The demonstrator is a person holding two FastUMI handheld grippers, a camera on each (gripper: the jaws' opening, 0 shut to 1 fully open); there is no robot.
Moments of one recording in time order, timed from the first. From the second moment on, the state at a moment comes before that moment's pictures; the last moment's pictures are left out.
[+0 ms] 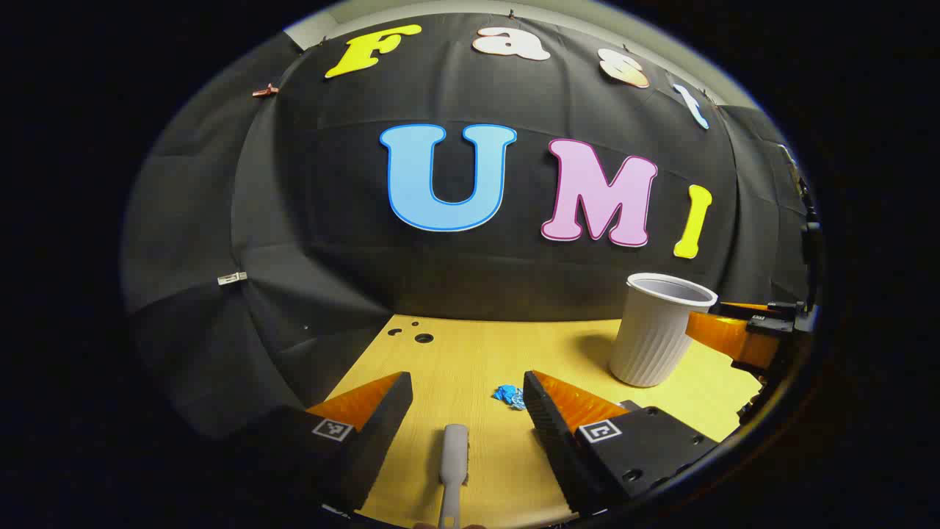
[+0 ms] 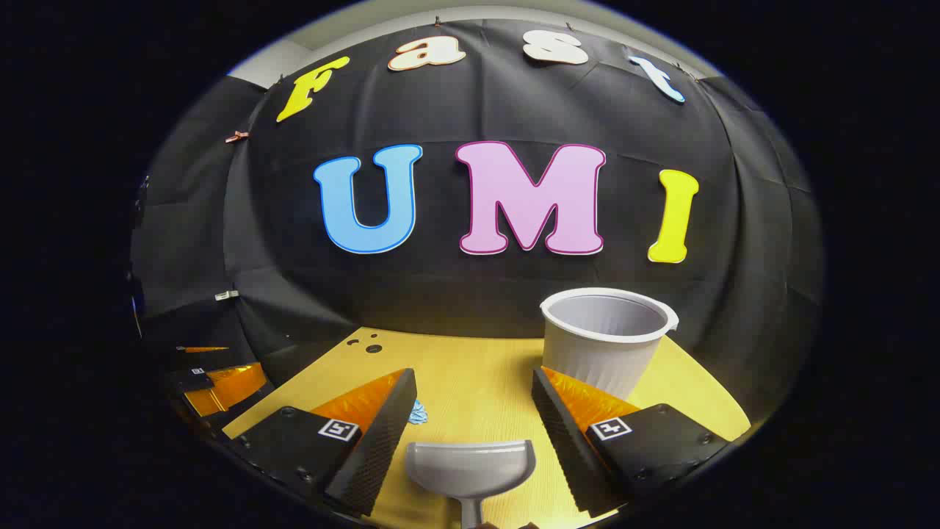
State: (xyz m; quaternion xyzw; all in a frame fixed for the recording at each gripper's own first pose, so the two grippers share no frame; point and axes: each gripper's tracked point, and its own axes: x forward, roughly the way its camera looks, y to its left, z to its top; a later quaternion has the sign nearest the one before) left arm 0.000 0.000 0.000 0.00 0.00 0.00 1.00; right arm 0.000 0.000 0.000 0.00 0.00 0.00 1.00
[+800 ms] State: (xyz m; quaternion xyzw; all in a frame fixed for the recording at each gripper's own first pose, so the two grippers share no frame) left arm 0.019 0.017 -0.044 -0.02 0.07 0.02 1.00; right arm 0.016 -0.003 -0.024 0.01 0.04 0.00 1.00
